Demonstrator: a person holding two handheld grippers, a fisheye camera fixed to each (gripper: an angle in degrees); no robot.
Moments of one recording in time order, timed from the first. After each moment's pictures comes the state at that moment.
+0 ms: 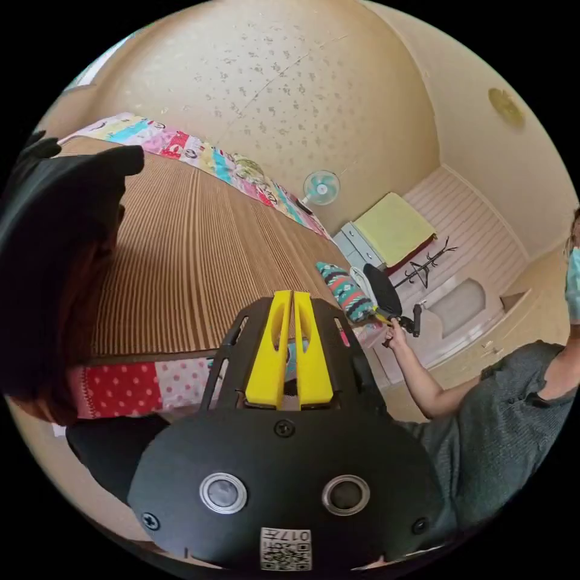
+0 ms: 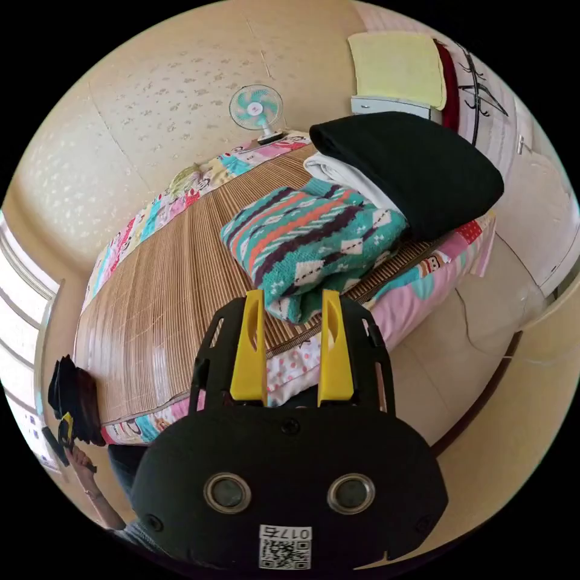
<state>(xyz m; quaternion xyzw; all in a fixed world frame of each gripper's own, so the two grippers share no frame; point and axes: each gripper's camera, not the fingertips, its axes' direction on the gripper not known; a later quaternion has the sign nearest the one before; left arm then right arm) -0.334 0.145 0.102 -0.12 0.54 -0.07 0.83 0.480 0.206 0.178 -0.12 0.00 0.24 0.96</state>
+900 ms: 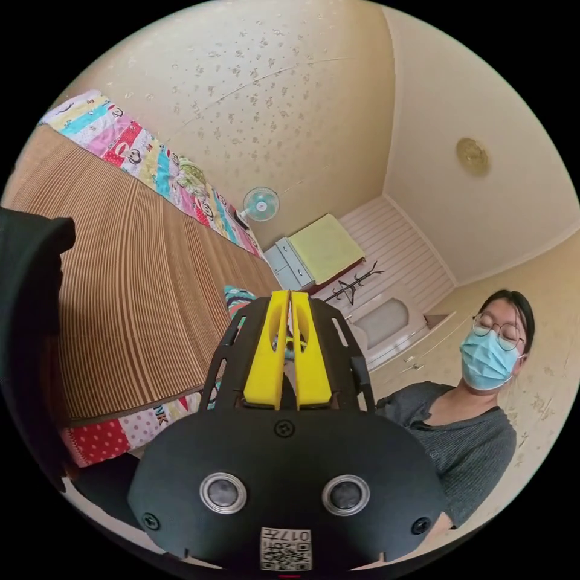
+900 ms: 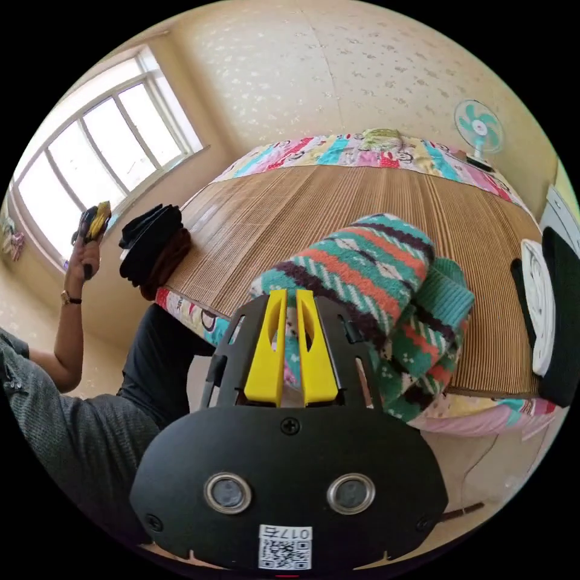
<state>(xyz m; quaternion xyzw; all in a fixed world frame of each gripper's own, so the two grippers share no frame) -0.323 0.086 0.087 -0.08 0.50 -0.08 0.86 0.348 0.162 0.159 -0.14 -0.22 0.00 0.96</state>
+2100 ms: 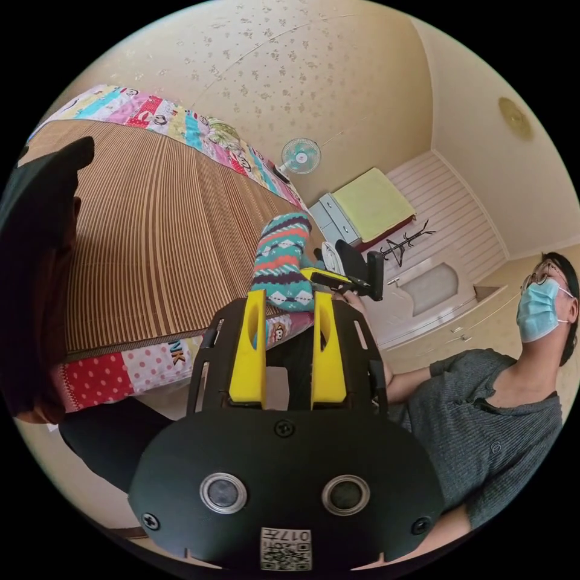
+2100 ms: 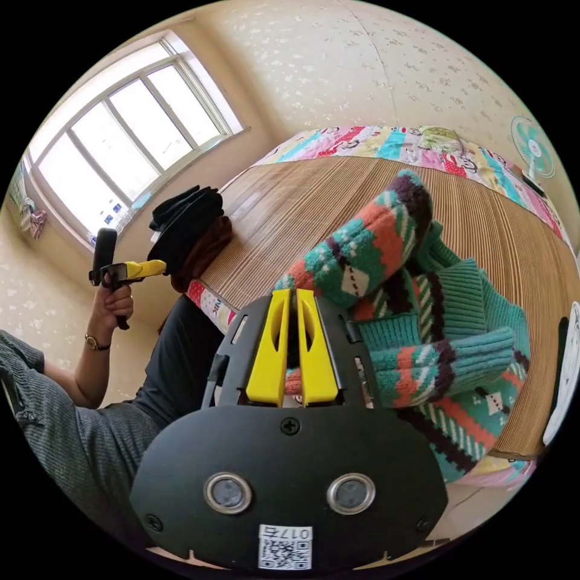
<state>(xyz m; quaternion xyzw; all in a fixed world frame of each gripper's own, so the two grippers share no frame) -0.215 0.147 0.184 -0.16 0.49 -0.04 0.86 0.214 0.116 0.182 -0.16 -0.31 -0.16 0.92</state>
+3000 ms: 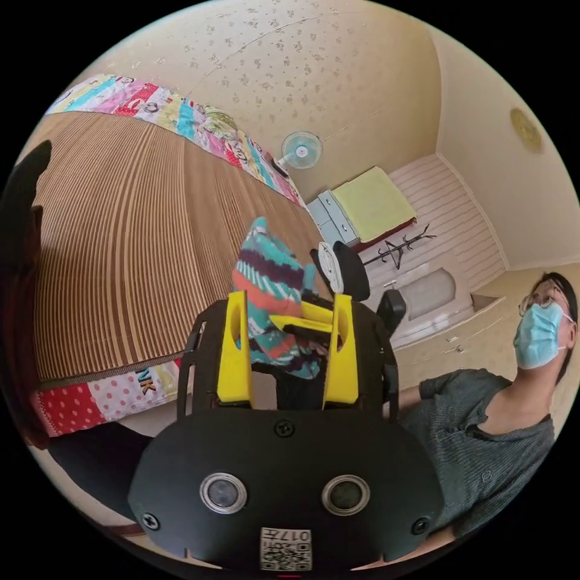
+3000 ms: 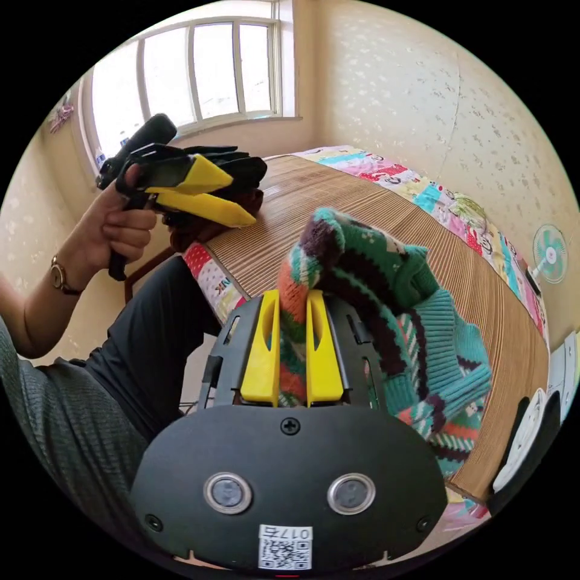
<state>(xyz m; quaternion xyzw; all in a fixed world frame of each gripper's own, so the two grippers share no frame) -0.170 0.102 0.282 -0.21 0.47 -0.09 0.85 0.079 0.161 0.145 -0.11 -0.29 -0.31 0.90</state>
